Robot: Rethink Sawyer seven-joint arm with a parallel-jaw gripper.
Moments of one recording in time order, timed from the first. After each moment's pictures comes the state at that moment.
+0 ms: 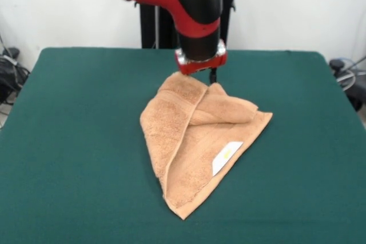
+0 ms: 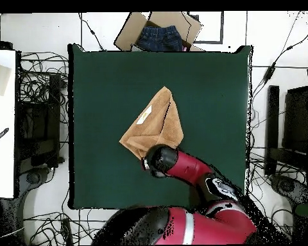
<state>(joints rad) -0.33 -0.48 0.02 1.91 0.08 0.43 1.08</state>
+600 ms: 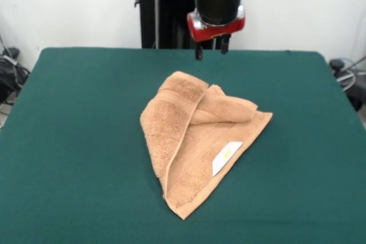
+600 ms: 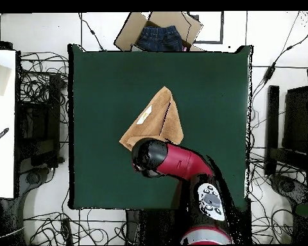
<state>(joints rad) -0.20 -0.65 -0.07 1.89 0.09 0.66 1.08</state>
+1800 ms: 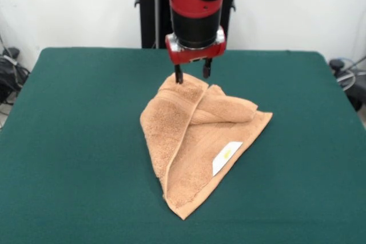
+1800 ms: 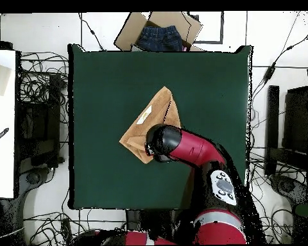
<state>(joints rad) -0.24 -0.56 -0.08 1.73 0.10 0.65 1.08</state>
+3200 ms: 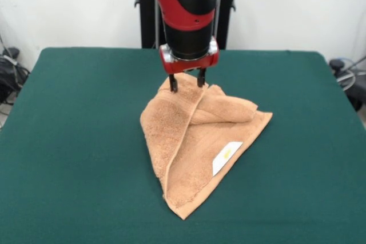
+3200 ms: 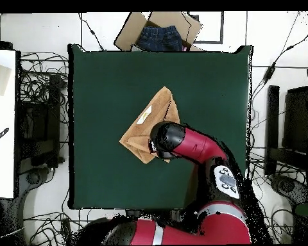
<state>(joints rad) -0.26 -0.51 -0.07 1.72 0.10 0.64 1.08</state>
